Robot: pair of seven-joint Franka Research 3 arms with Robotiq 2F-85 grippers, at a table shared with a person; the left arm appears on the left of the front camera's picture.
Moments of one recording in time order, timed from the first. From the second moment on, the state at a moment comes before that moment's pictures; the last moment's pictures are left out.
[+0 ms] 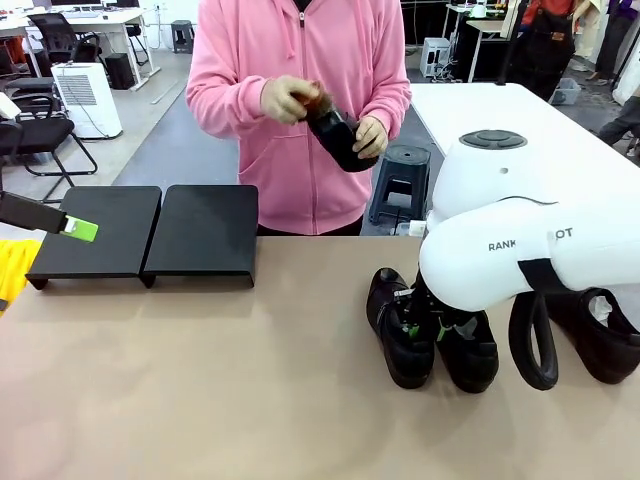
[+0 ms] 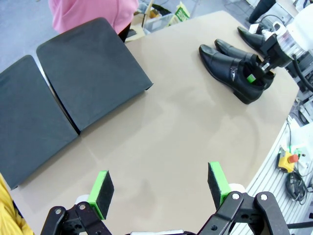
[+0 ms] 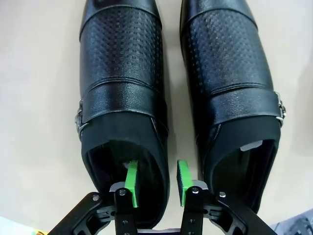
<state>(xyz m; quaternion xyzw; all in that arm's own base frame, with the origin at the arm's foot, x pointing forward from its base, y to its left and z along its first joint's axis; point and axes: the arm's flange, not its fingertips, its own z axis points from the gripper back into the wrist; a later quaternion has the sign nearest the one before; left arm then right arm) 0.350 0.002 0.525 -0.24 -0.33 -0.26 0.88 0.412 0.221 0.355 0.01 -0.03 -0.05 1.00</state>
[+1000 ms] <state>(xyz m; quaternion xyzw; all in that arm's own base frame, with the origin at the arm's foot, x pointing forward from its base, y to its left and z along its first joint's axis) 0.351 0.002 0.525 -0.24 -0.33 -0.26 0.88 0.412 0.235 0.360 0.02 -0.03 -0.04 1.00</state>
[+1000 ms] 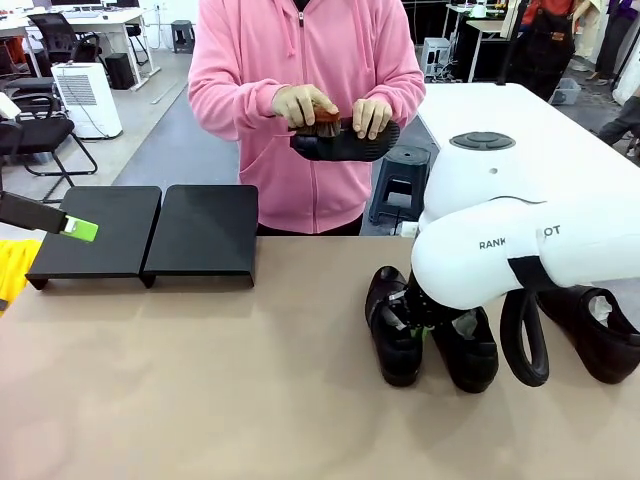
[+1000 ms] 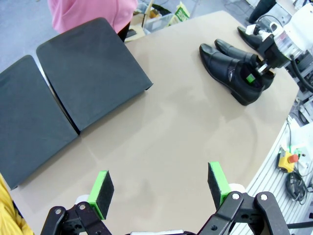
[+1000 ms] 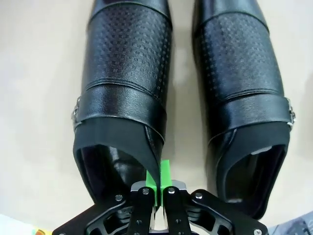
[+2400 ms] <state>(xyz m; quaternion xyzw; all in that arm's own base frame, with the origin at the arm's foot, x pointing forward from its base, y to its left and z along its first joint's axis) 0.351 0.003 0.525 -0.24 -0.33 -0.26 0.88 0.300 0.400 0.395 0.06 -0.08 -0.01 0.99</state>
